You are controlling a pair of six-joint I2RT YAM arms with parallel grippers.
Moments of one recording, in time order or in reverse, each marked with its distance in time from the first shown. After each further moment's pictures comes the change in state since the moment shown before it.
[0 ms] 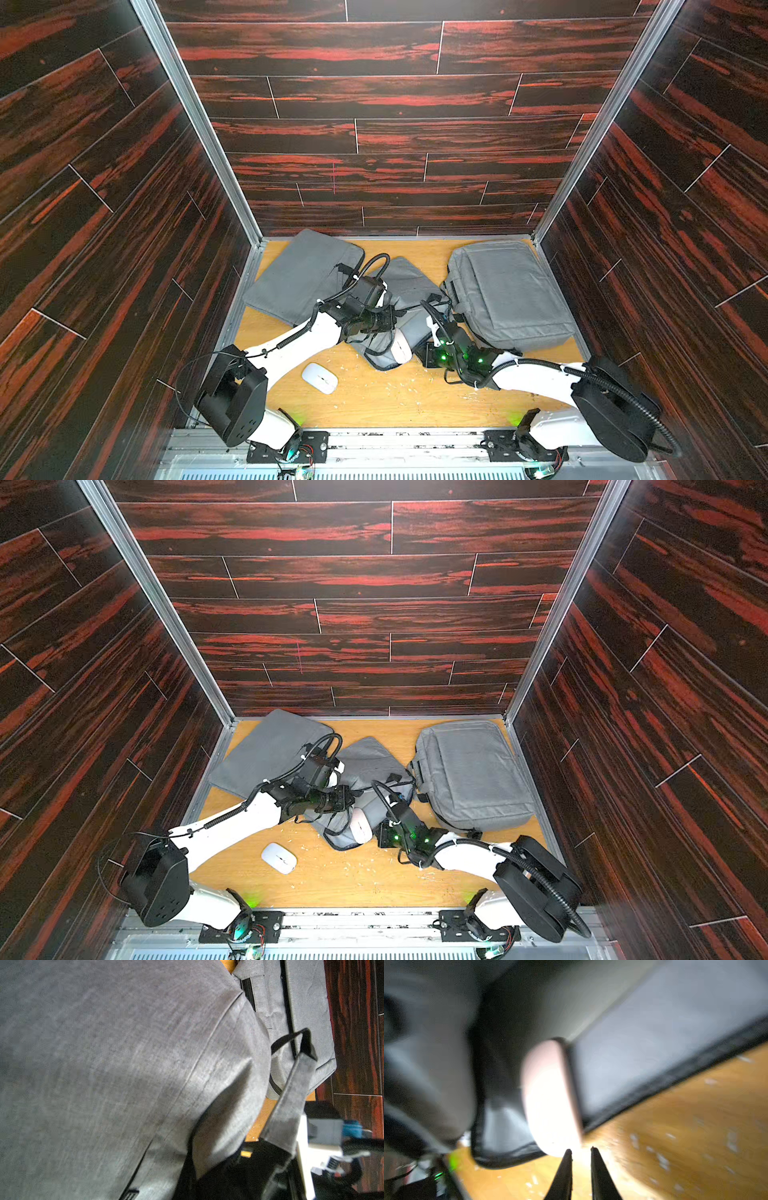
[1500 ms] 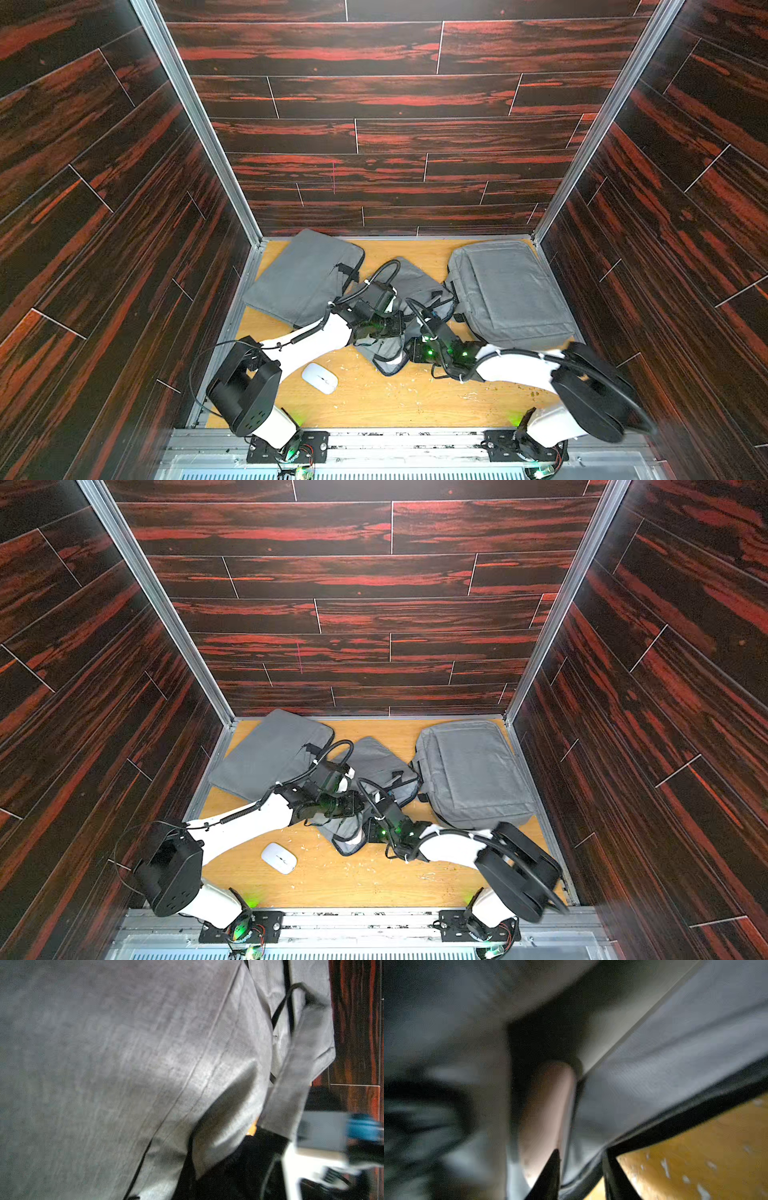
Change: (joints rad) left arm -0.058 0.072 -0.003 0.068 0.034 -0.046; right arm 0.058 0.096 0.123 -0.021 0.079 0.058
